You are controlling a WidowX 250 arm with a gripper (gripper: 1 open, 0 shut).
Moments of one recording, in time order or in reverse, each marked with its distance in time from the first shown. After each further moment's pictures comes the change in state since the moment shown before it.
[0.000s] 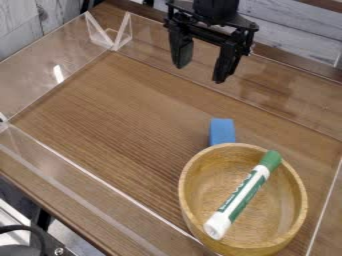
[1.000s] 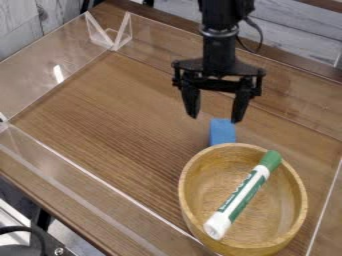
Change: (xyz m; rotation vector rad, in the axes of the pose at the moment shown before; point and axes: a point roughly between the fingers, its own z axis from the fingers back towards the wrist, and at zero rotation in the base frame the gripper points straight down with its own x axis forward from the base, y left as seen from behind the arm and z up) arm 0.010 -0.023 -0.061 -0.094 -0.046 0.325
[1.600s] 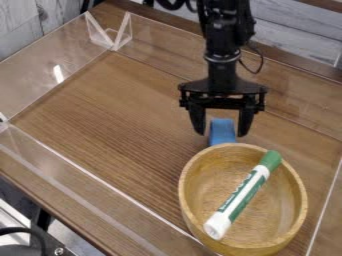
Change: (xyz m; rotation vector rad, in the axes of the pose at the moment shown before) arm 0.006 -0.008 -0.029 -0.033 -0.023 0.072
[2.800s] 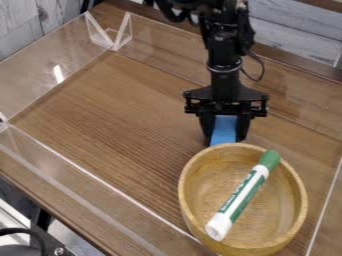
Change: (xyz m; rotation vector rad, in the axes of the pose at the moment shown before) arm 0.012 0.000 -0.014 -0.029 -0.027 -0.021
